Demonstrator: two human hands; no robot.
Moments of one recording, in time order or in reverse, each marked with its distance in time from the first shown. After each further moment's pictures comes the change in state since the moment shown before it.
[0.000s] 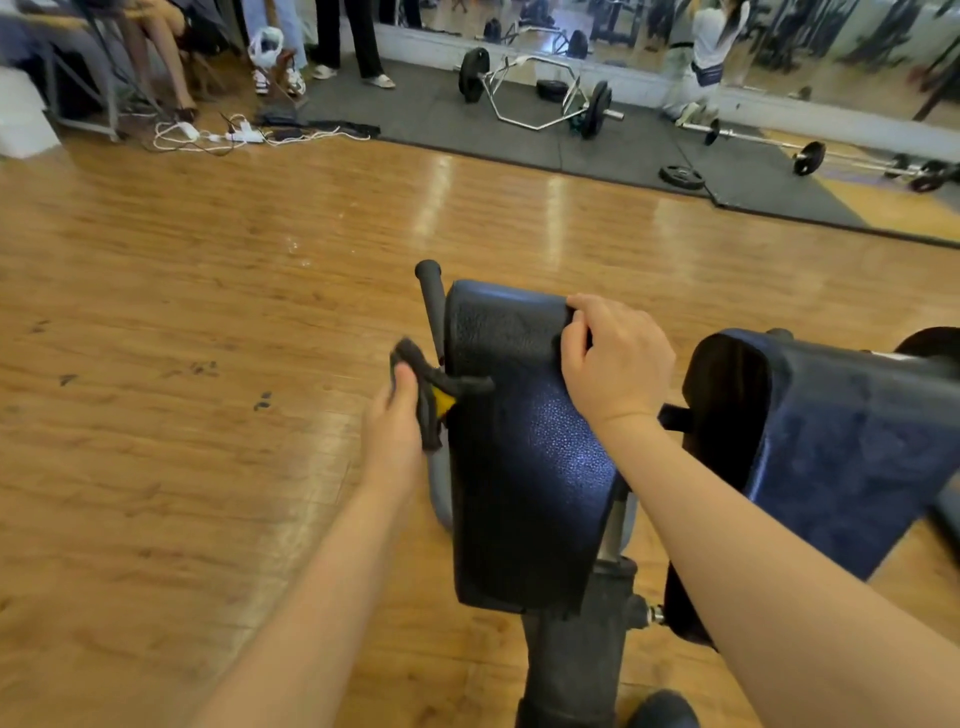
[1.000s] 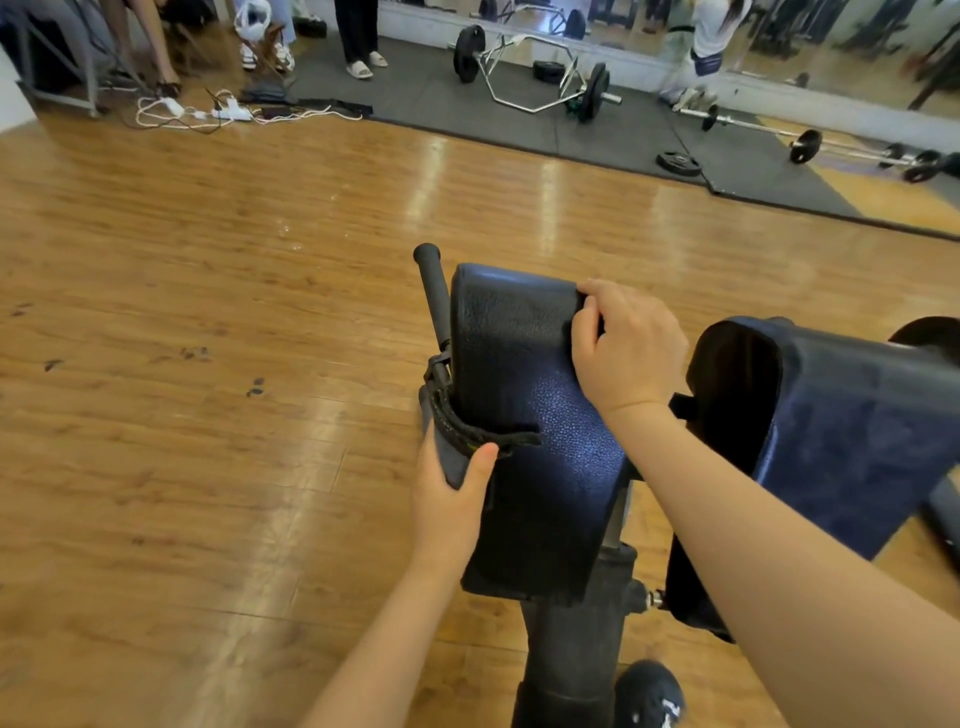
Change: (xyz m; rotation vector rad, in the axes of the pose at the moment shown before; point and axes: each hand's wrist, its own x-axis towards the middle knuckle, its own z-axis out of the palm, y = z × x) left_hand -0.047 -0.063 -0.008 0.340 -0.098 0.151; right_hand 0.000 -0.003 -0.002 0.045 -0.019 0.020
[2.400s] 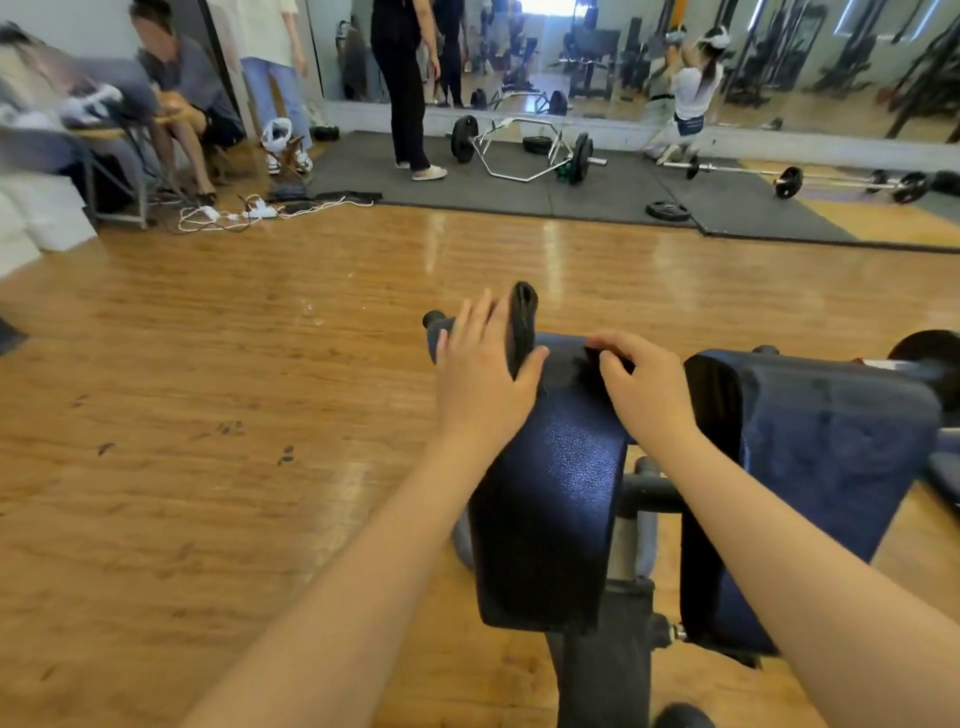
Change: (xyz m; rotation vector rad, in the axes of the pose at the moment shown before) left_hand 0.052 0.130 0.020 0.765 -0.014 0.585; right_hand 0.006 0.022 -0.044 0.446 -0.335 0.352
